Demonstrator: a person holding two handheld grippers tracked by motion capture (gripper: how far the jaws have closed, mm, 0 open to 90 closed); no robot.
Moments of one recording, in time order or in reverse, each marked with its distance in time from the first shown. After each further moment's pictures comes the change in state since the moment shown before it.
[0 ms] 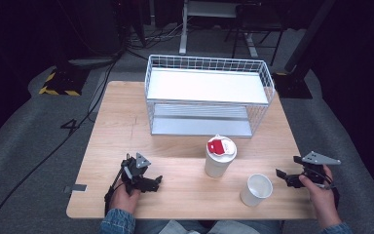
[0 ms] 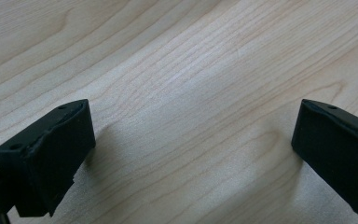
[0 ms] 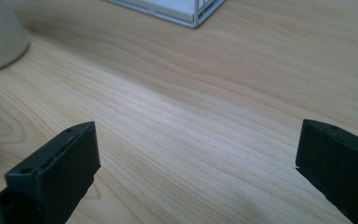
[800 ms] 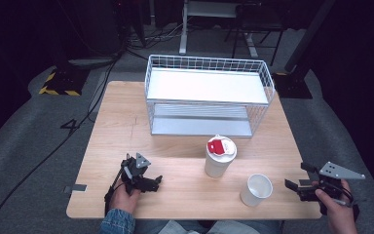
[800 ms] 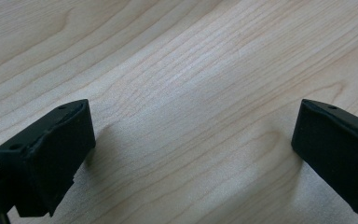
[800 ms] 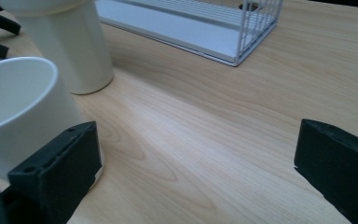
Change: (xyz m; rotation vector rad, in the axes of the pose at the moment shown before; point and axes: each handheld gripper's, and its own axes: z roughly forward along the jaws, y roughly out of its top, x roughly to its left) left arm 0.000 0.000 0.000 0.000 0.000 -0.001; right arm 0.028 0.003 -0.057 -0.111 0.107 -0.035
